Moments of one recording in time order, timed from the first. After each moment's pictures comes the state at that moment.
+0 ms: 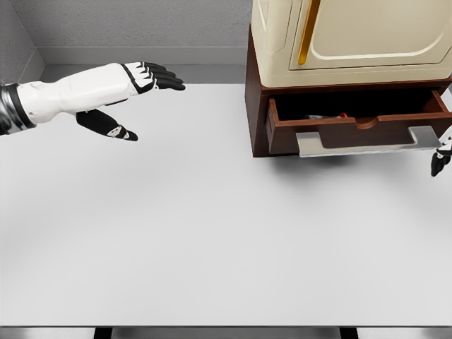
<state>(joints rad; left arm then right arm) -0.87 0.92 -0.86 -1.55 0.01 -0.61 -0.30 -0.66 -1.41 0.72 -1.57 -0.02 -0.61 0.61</state>
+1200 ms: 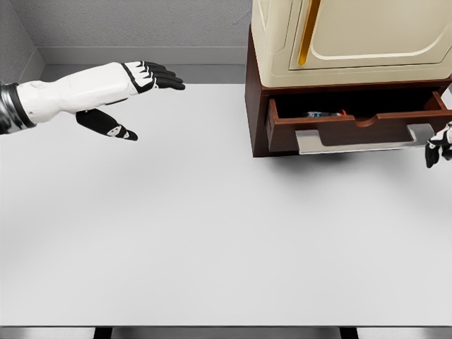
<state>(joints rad) -0.87 0.92 -0.86 -1.55 0.01 -0.61 -0.30 -0.69 -1.34 0.72 -1.52 -0.01 -0.61 0.61</state>
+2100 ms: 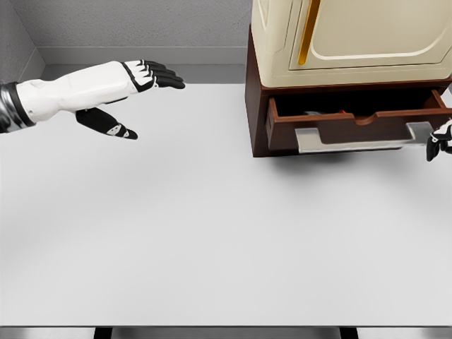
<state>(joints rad) -0.88 0.92 -0.87 -1.55 0.01 -0.61 -0.30 -0.69 -1.34 0.70 -1.50 -0.01 -0.62 0.61</state>
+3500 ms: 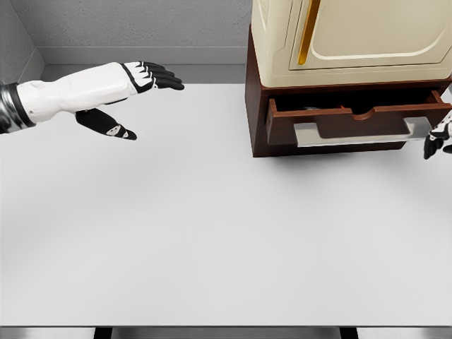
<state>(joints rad) -0.88 0.92 -0.87 -1.54 0.00 -0.61 -0.30 -0.69 -1.31 0.70 -1.47 -0.01 -0.61 0.61</state>
